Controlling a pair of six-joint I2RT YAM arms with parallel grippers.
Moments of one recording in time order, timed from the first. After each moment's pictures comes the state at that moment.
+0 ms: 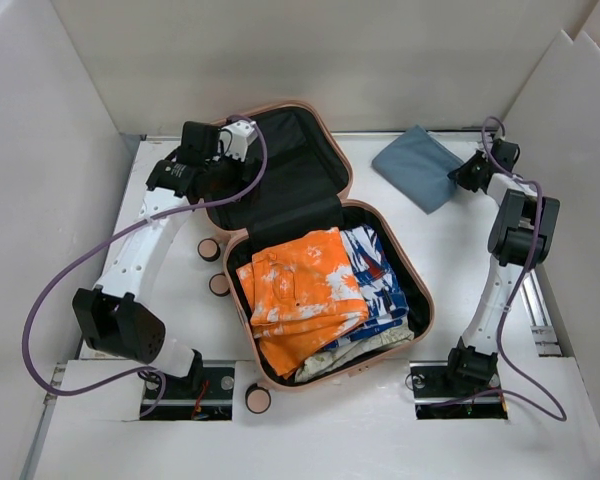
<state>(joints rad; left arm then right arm) -0.28 1.47 1.53 -0.81 0.20 0.12 -0.30 2.32 1.72 -0.08 -0.30 0.54</state>
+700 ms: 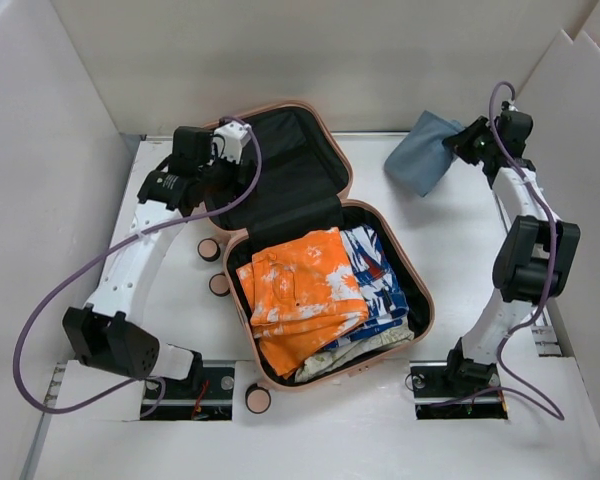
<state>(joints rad) -0.27 1.40 1.48 -0.75 0.19 0.11 -0.21 1.88 1.54 -0.07 -0.37 0.59</state>
